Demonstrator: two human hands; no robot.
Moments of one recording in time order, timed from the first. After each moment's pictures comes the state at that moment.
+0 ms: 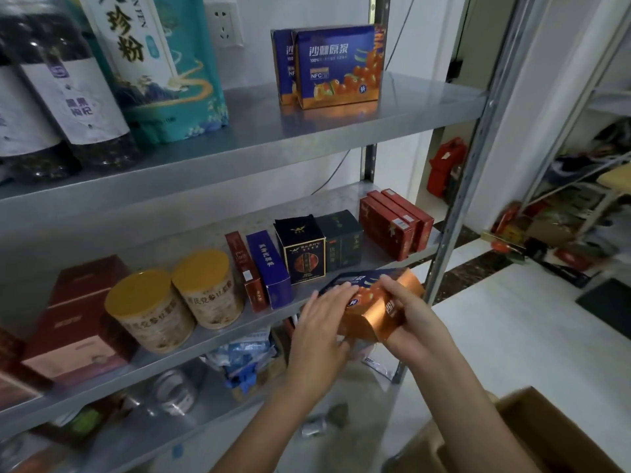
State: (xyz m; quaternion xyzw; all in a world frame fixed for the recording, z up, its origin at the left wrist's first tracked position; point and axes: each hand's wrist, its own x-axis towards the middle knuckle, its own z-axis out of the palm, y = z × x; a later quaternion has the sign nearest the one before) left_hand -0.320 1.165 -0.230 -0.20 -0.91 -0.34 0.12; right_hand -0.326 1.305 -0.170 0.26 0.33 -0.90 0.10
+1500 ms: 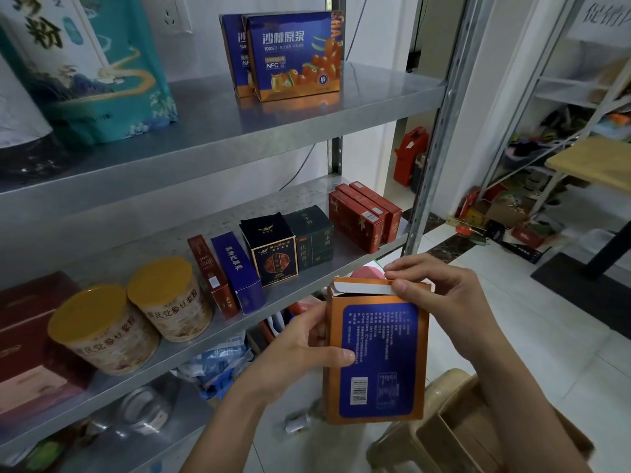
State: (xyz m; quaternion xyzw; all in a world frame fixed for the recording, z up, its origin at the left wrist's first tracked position) left_hand -0.320 1.151 -0.187 -0.16 -0.68 -0.65 -0.29; right_hand -0.303 1.378 -0.152 -0.05 0.76 -0.64 -0.12
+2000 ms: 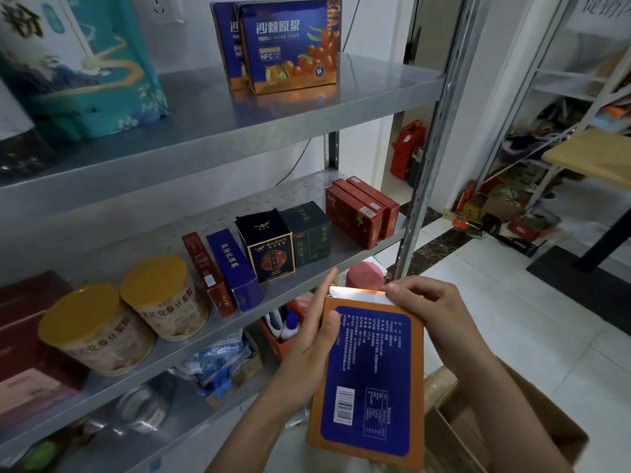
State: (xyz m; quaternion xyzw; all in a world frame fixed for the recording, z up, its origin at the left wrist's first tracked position) left_hand -0.307 1.172 -0.198 -0.16 -0.68 -0.69 -0.20; right_hand -0.304 1.371 -0.178 0.04 0.73 -0.67 -0.07
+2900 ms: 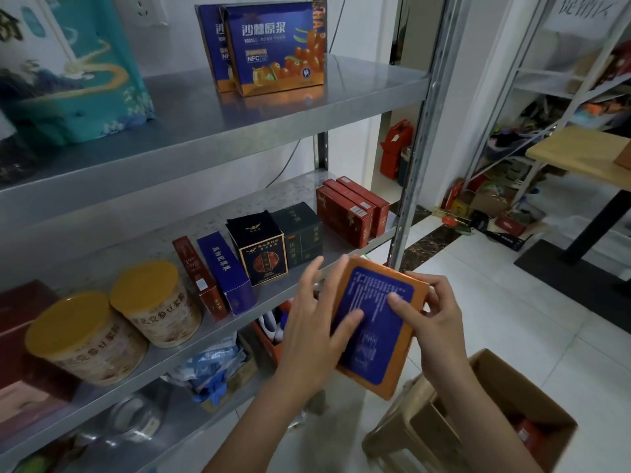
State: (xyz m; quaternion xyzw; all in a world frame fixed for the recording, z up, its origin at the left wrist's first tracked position) left_hand -0.327 1.193 -0.203 -0.26 -0.87 -0.41 0.04; right_hand -0.289 1.358 -0.202 0.17 0.66 -0.70 -0.20
